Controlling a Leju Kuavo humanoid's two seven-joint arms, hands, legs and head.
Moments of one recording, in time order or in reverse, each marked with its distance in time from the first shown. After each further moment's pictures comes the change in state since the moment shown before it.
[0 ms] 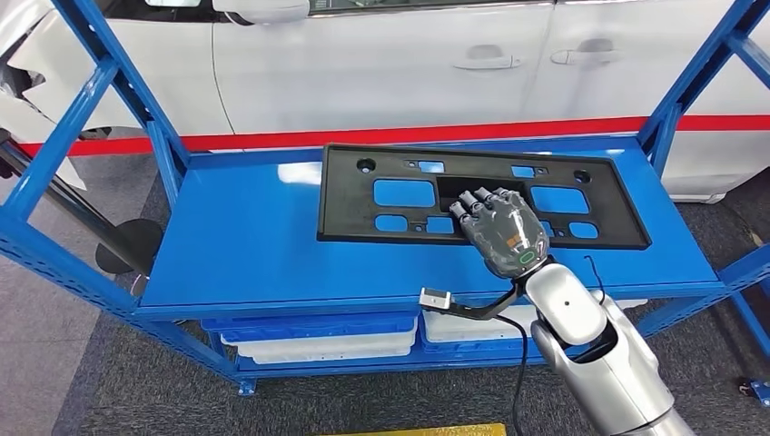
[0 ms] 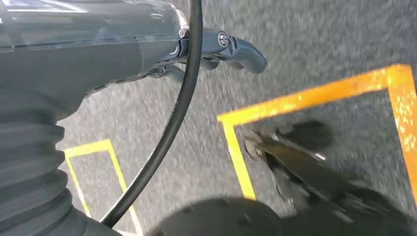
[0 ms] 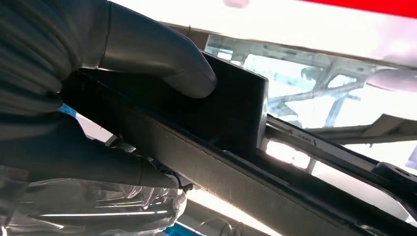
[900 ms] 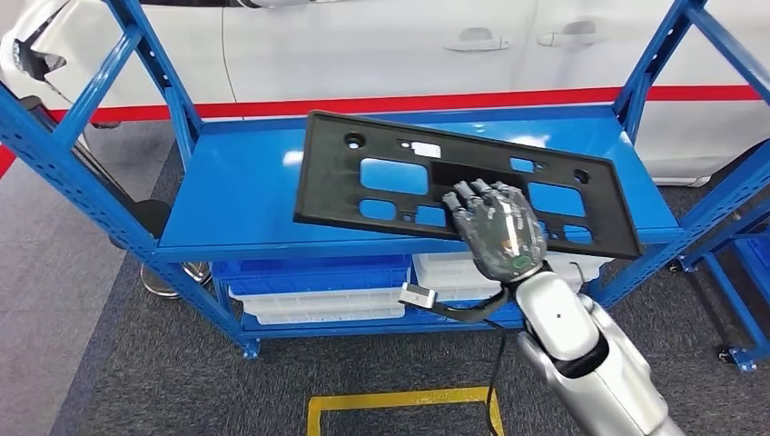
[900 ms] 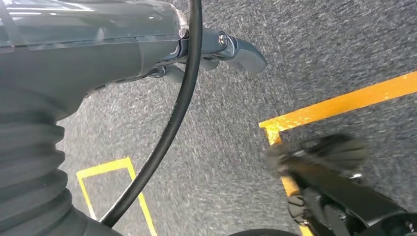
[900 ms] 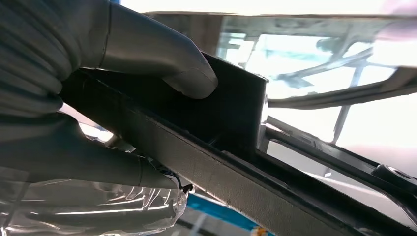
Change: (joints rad) left arm 0.022 0.036 0.016 0.002 -0.122 0.014 -0.052; right arm 0.062 -0.016 0.040 -0.142 0.004 -0.014 0.153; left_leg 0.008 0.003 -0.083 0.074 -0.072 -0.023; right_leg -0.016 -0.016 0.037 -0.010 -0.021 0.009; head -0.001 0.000
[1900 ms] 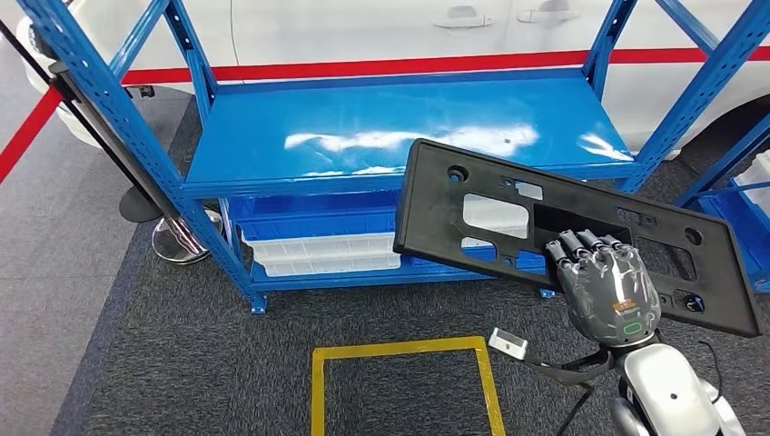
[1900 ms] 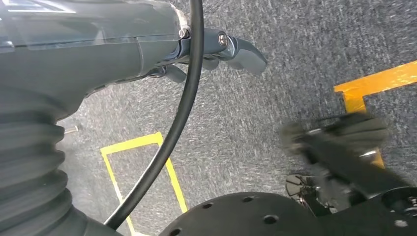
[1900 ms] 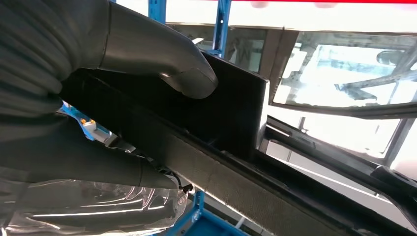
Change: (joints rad) left arm -0.018 -0.058 0.020 0.005 0.044 0.028 0.107; right arm 0.362 -0.066 -0.384 -0.252 -0.001 -0.011 -0.129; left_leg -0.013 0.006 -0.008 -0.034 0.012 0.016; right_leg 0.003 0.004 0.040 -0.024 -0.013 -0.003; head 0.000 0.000
